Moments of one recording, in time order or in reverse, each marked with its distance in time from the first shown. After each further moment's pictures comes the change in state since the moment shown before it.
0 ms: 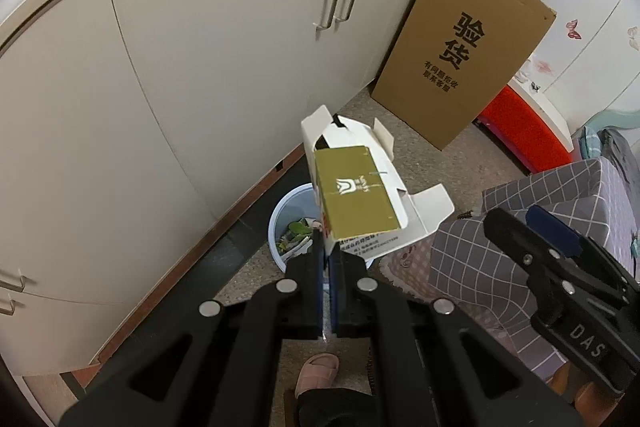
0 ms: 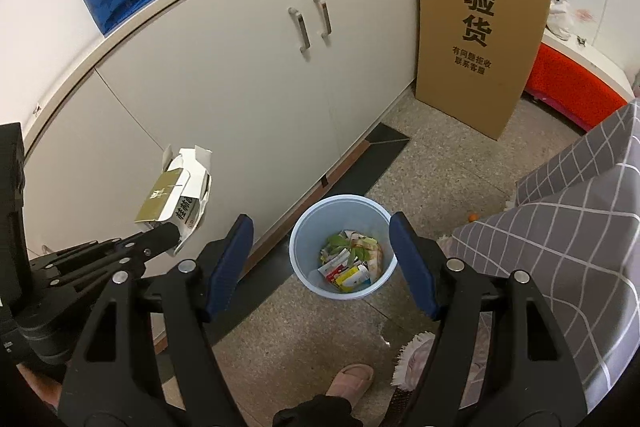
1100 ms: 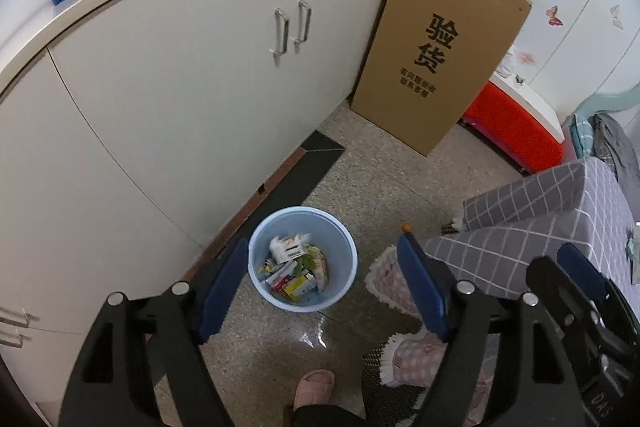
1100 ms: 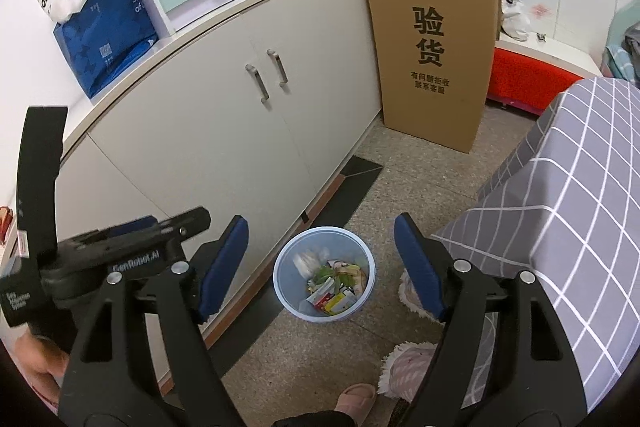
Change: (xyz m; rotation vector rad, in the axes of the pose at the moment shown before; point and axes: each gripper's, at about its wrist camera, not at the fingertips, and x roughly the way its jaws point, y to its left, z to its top) left arm -0.007 -0.056 0.027 0.086 -0.034 -0.016; right arm -0.055 -0.048 -0.003 0.126 -0.151 -0.045
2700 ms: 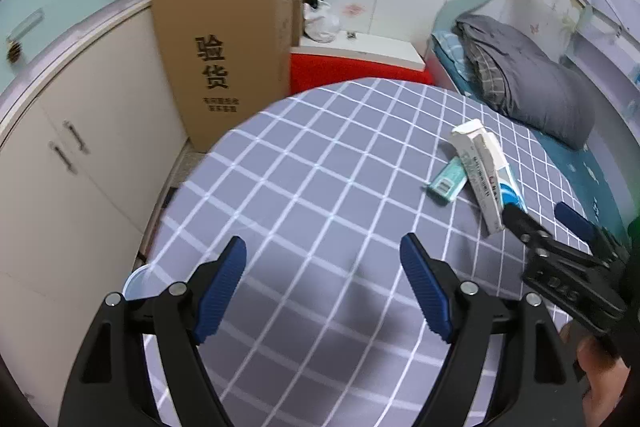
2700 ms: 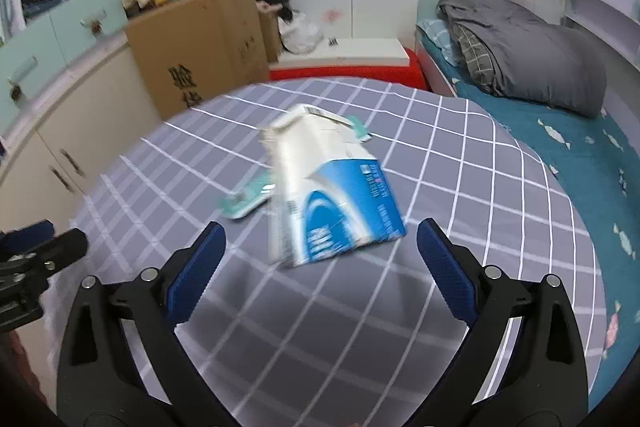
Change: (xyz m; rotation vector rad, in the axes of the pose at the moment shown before) left arm -0.055 -0.402 -0.076 0.469 -0.052 -0.221; right arm -0.185 -0.372 -0.029 0.270 -0.104 -0.477
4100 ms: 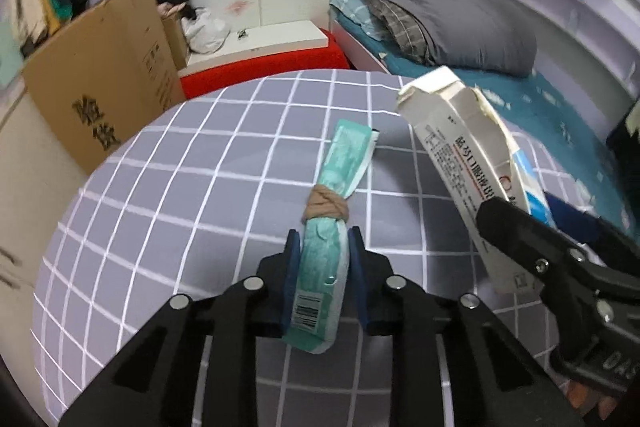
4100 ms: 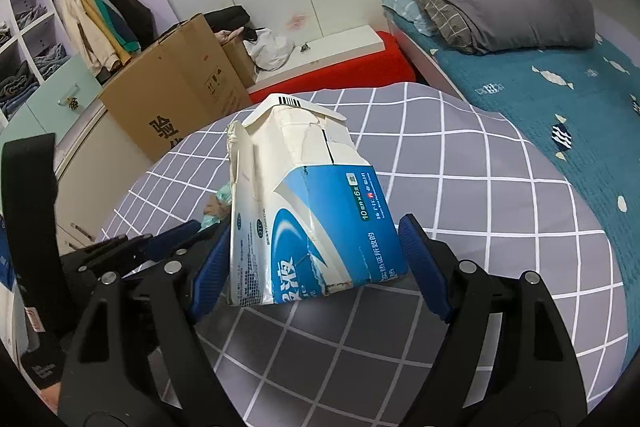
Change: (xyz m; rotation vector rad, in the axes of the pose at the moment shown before) left arm 0.102 -0.144 0.043 0.279 0.028 -0.159; right arm 0.015 -0.089 0.013 0.265 -0.028 0.091
